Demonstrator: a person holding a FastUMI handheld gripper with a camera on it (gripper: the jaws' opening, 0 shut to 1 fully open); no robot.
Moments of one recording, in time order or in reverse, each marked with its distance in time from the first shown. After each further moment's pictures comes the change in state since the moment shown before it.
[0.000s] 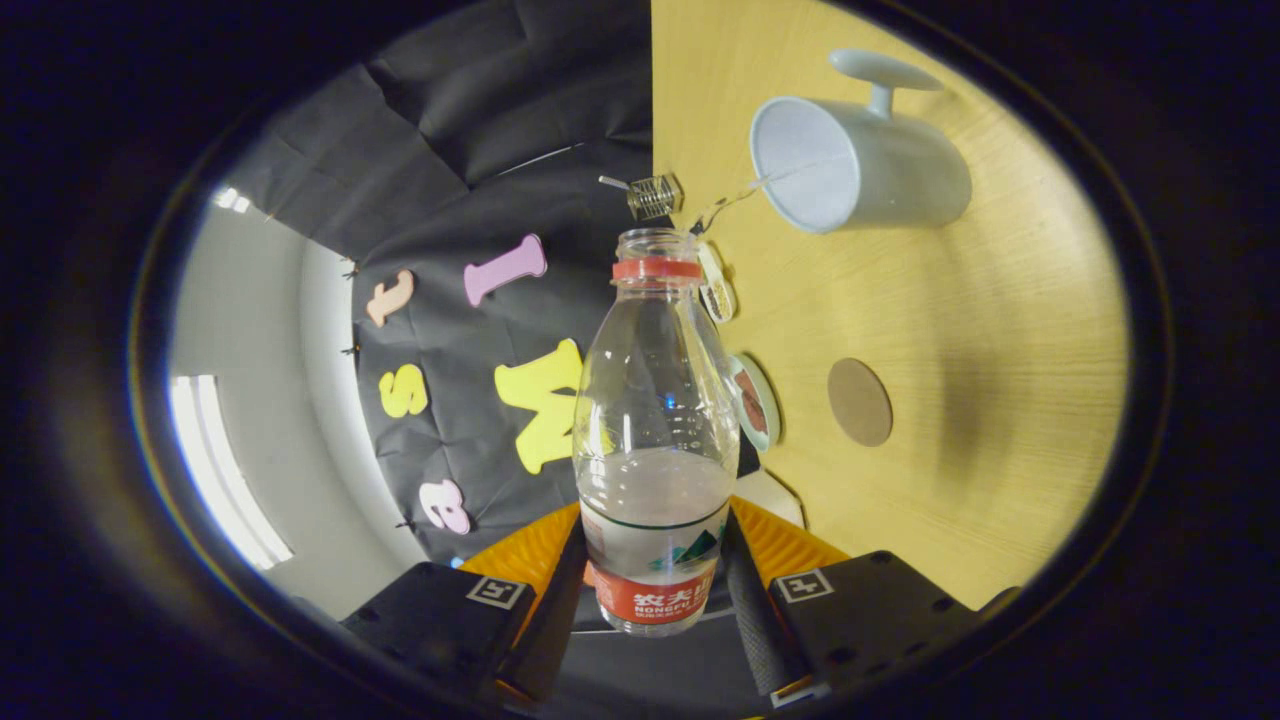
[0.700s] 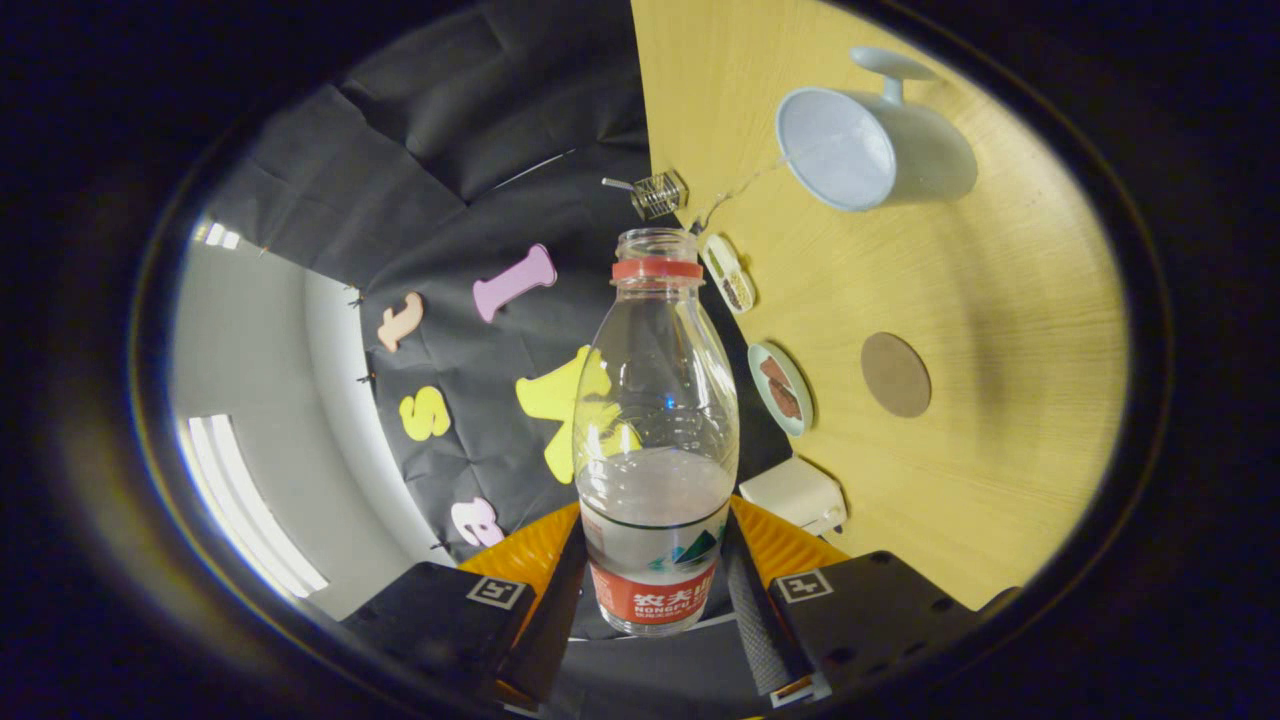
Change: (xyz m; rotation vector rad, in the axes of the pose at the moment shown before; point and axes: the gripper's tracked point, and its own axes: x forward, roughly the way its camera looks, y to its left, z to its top) arm 0.002 0.030 -0.003 0.103 -0.005 0.045
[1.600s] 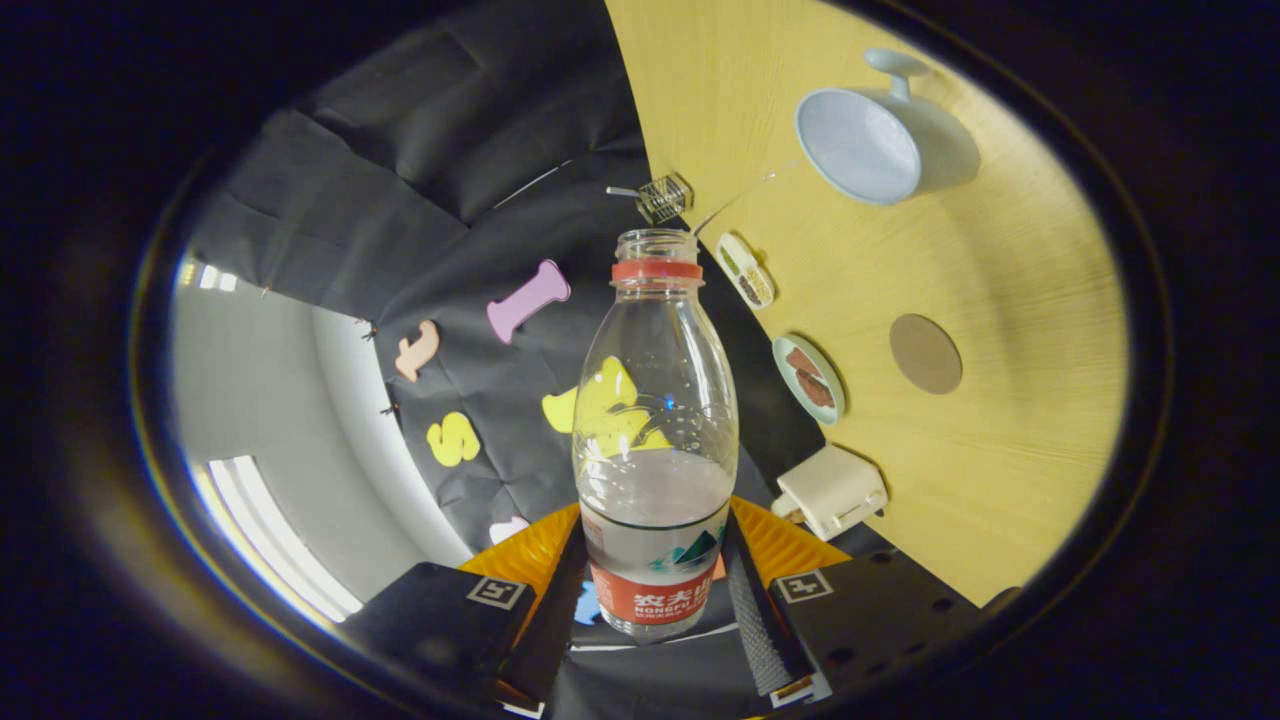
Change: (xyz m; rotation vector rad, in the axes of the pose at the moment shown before) arm 0.002 0.016 0.002 0.097 -0.014 0.063
